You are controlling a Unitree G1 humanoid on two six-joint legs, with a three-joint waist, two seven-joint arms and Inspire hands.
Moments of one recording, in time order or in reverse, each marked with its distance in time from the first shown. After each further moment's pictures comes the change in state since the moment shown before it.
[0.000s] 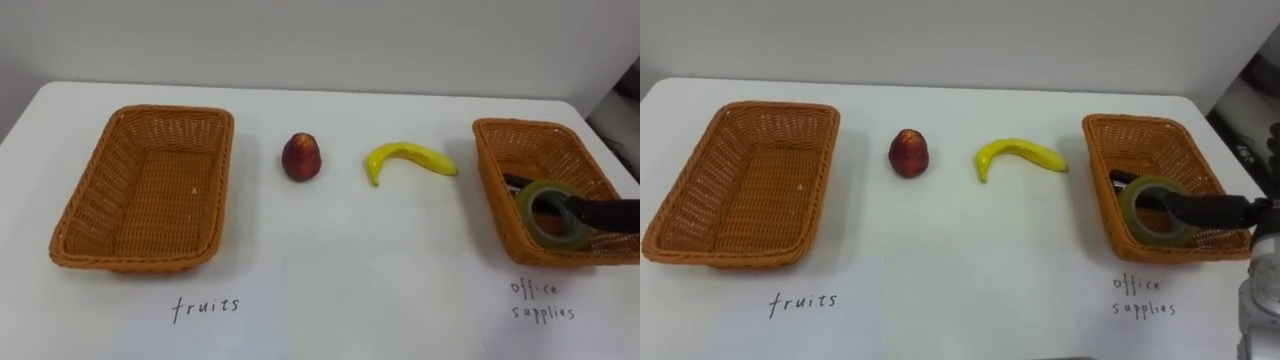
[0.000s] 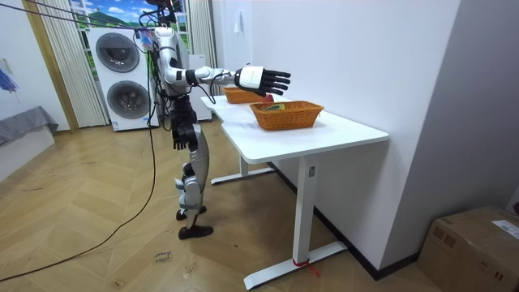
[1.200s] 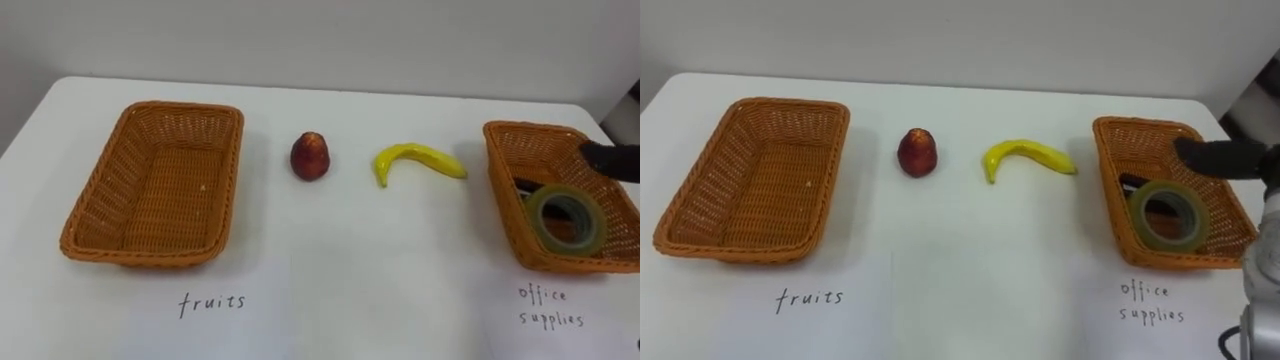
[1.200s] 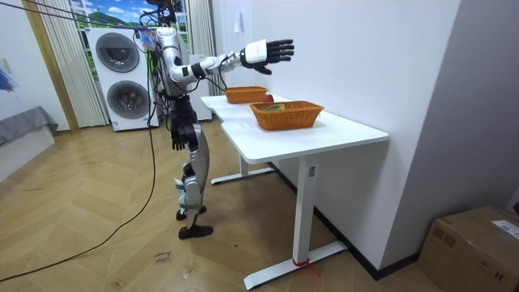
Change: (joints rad) left arm -0.003 0.001 -0.002 0.002 0.001 -0.010 -0.004; right arm -0.071 -0.053 0.038 -0.193 -0.059 0.008 -0.045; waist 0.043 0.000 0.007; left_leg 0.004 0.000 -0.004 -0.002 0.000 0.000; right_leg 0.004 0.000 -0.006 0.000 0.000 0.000
